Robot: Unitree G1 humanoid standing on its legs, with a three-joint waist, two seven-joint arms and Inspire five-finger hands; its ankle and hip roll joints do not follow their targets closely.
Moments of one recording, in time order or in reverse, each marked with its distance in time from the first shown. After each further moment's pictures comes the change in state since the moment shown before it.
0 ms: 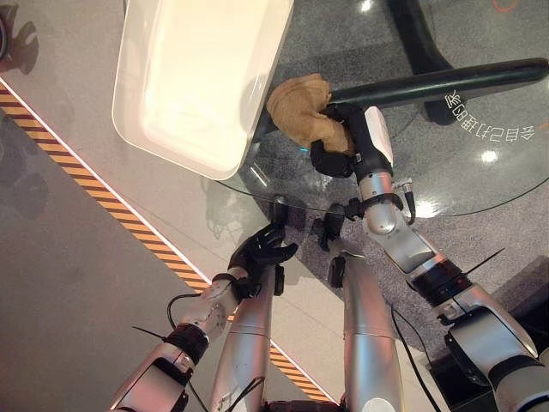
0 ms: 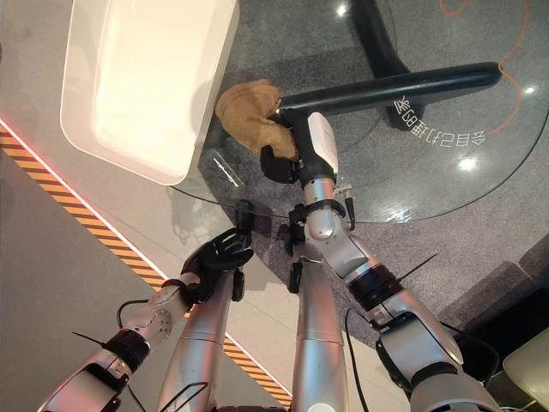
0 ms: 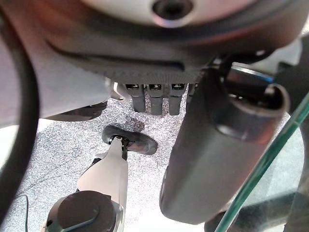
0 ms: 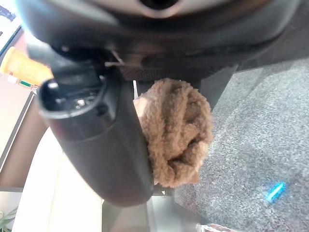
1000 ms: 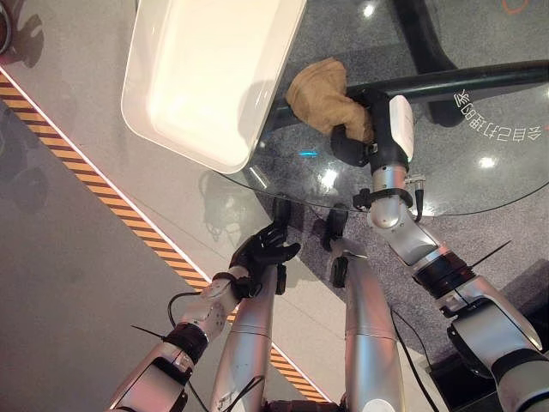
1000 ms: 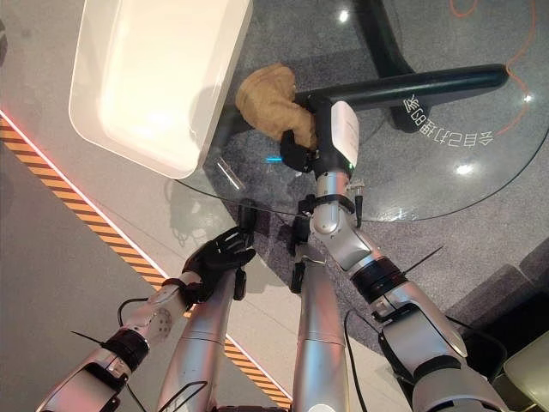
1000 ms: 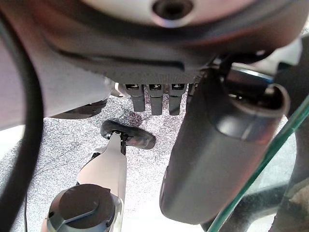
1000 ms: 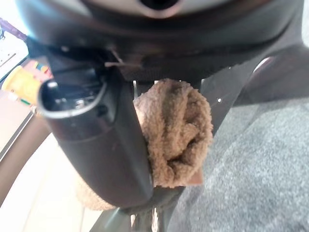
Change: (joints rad) left arm -0.002 0.014 0.000 -0.004 0.000 -0.002 -0.051; right arm -0.060 -0.031 -0.003 0.089 0.017 0.016 -0.216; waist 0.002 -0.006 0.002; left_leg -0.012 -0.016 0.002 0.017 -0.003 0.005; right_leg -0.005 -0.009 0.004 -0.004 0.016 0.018
